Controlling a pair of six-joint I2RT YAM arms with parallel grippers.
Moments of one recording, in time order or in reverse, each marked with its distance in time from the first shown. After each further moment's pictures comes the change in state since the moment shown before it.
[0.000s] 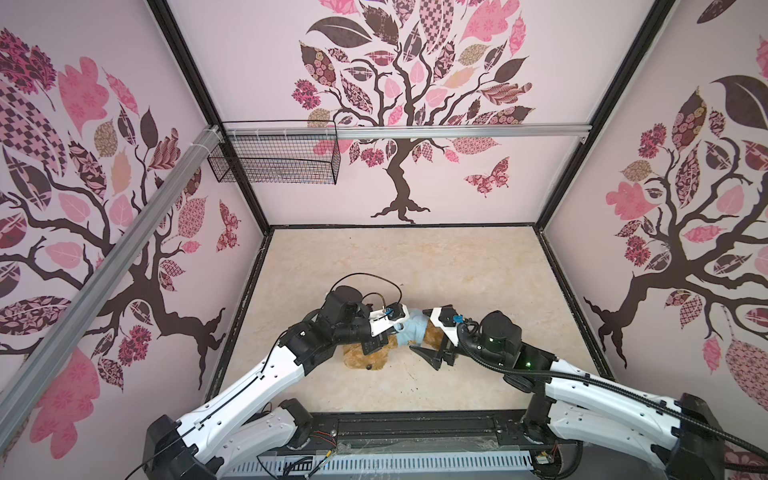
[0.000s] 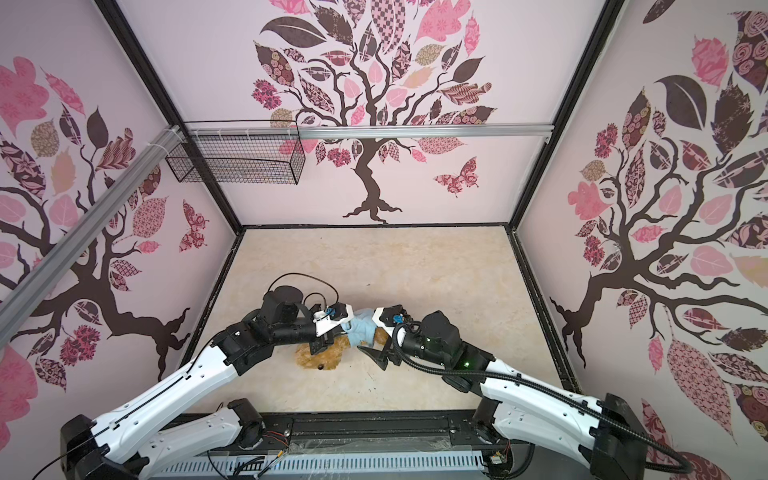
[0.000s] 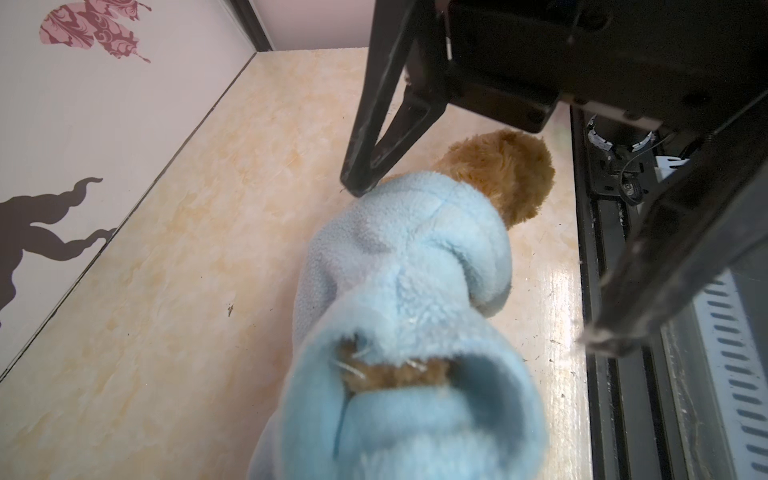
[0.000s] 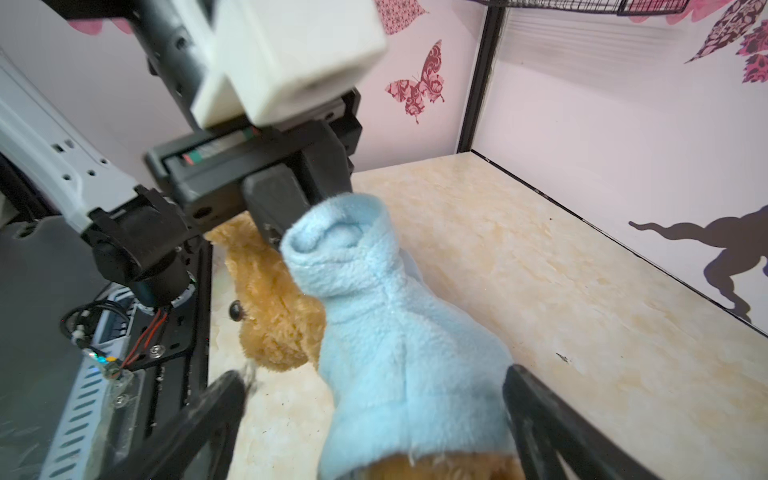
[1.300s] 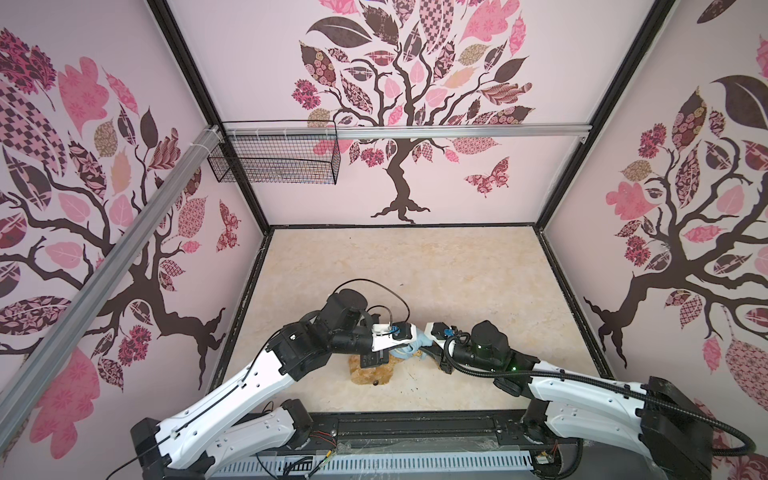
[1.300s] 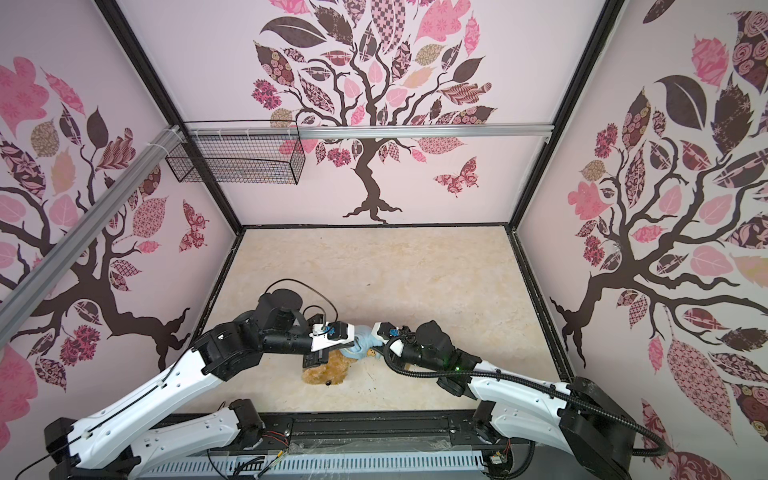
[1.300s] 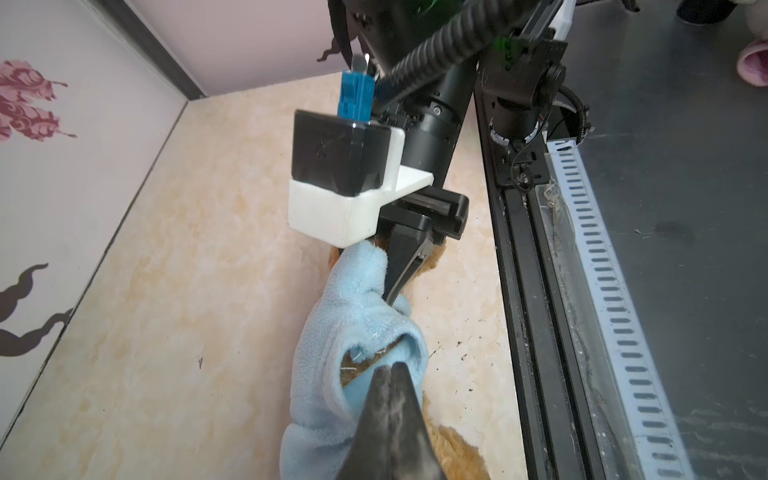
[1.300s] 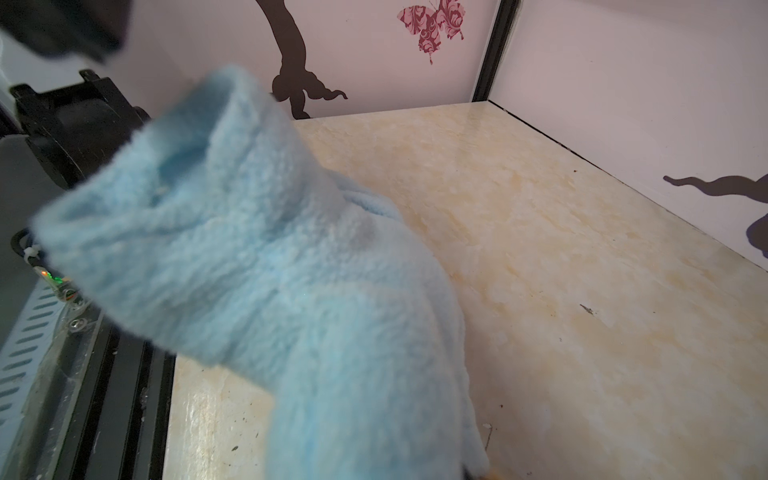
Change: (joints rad) left arm -0.148 -0.004 0.171 -0.255 -0.005 0.100; right arm -0.019 0.084 -0.175 0.197 -0.070 -0.043
